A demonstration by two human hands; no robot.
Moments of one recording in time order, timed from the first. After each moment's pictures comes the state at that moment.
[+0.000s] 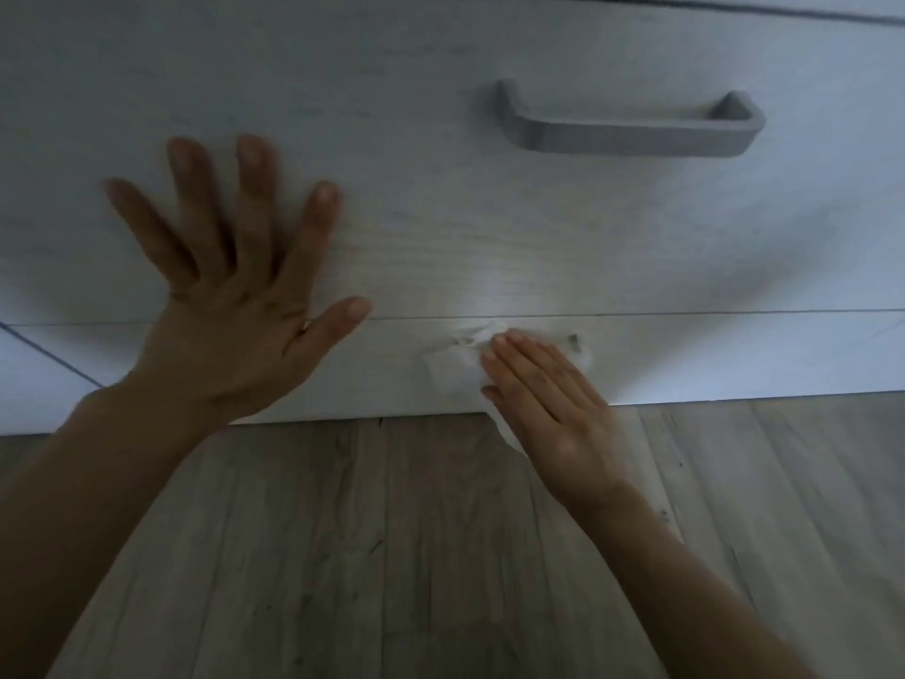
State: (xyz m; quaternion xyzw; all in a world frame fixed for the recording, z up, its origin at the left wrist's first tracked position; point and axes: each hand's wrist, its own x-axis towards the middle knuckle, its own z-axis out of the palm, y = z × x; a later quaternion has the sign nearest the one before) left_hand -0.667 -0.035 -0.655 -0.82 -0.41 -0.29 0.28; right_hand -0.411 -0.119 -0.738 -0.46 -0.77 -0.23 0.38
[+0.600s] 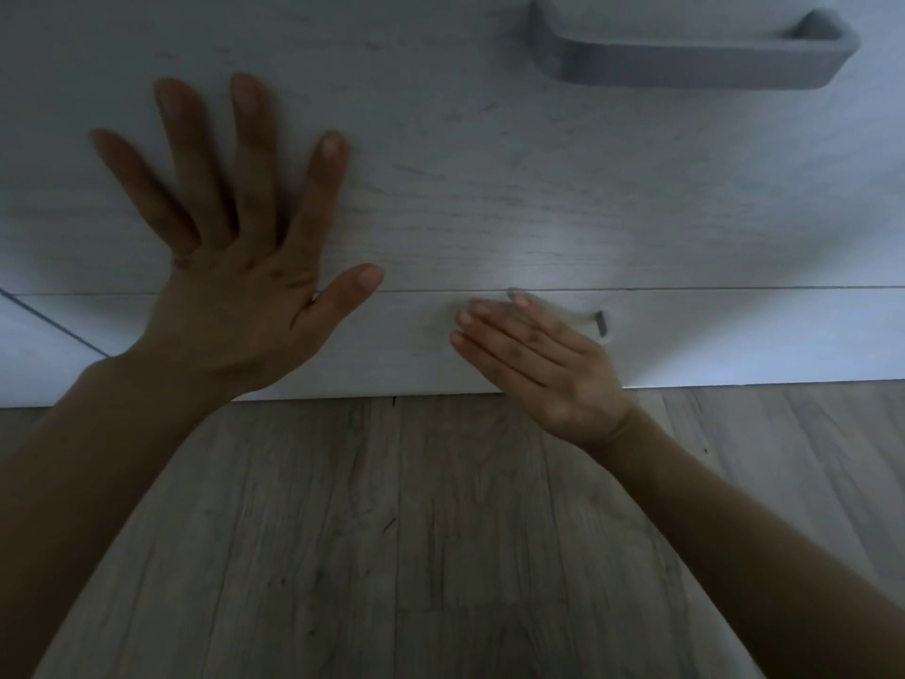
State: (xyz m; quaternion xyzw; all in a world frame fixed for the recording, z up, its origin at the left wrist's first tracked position) left_hand -0.668 -0.036 -0.655 -0.83 -0.44 -0.30 0.16; right_hand -0.405 -0.087 -0.729 -0.29 -0.85 -0.30 0.31
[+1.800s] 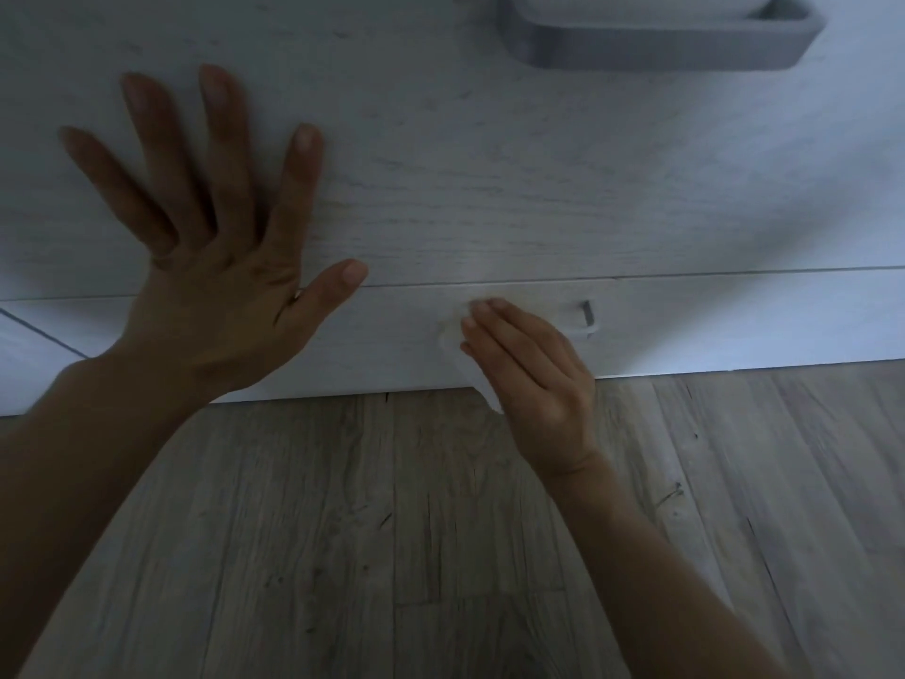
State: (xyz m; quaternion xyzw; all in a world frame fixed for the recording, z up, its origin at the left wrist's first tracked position) left_hand -0.665 -0.041 -0.650 -0.84 -0.43 -0.30 0.13; right_hand -0.438 -0.107 -0.744 -0.45 -0.73 -0.21 0.48
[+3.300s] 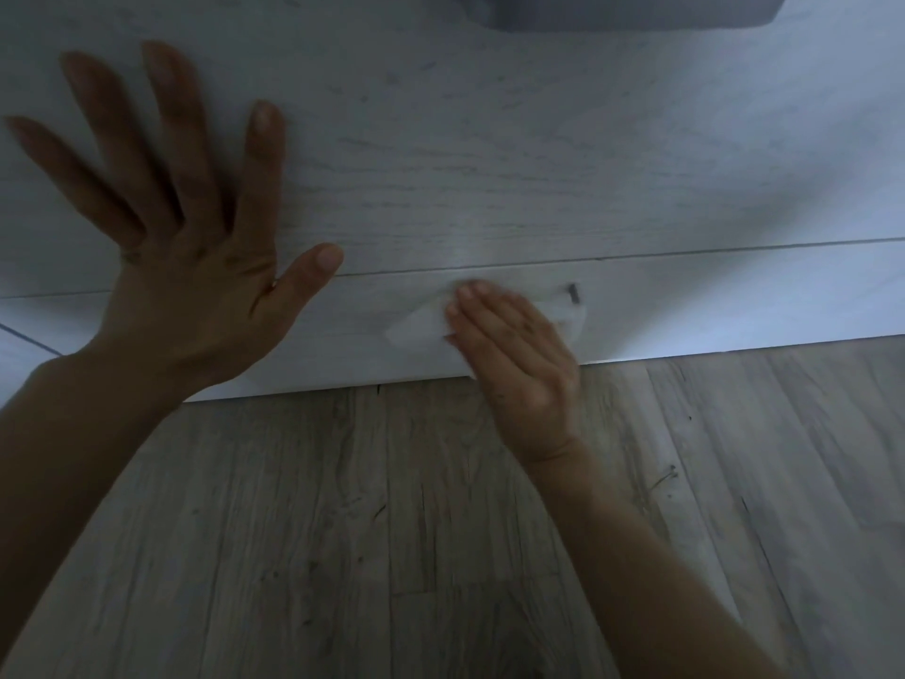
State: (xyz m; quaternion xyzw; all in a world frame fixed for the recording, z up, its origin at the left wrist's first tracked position) left_hand -0.661 -0.045 -0.649 -0.83 -0.45 -0.30 0.12; right_hand -0.441 -0.105 -0.750 -0.44 -0.71 -0.21 0.50
